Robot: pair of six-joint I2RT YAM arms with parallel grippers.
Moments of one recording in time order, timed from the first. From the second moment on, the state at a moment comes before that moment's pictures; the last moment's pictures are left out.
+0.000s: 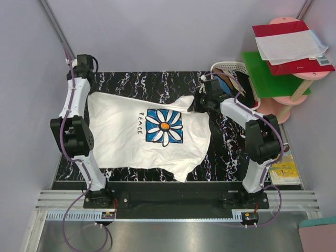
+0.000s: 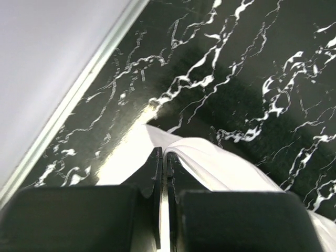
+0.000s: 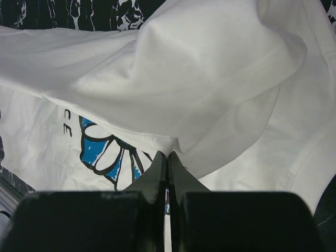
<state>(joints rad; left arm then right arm) 0.12 1.94 1.87 -0.86 -0.41 -0.40 0.35 1.86 1.36 -0.27 -0.30 0.46</state>
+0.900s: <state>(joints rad) 0.09 1.84 1.65 -0.97 -0.60 -0.45 0.49 1.85 1.17 -0.34 -0.49 0.63</state>
